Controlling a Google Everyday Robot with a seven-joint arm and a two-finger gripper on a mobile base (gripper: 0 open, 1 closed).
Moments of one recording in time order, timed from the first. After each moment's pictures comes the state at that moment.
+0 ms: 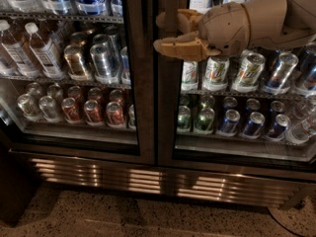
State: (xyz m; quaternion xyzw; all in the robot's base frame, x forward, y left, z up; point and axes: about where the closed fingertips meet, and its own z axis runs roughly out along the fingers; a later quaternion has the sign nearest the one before) arm 0.513 -0.022 1.004 -0.64 0.45 0.38 0.49
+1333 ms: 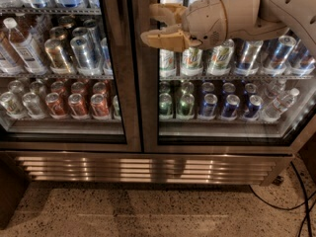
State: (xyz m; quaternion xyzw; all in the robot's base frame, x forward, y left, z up) arm 0.553 0.006 1.005 -0.64 0.45 0.38 0.49
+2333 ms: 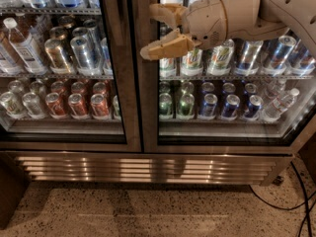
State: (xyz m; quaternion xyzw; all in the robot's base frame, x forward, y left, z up) arm 0.553 0.006 1.005 -0.64 0.45 0.38 0.49
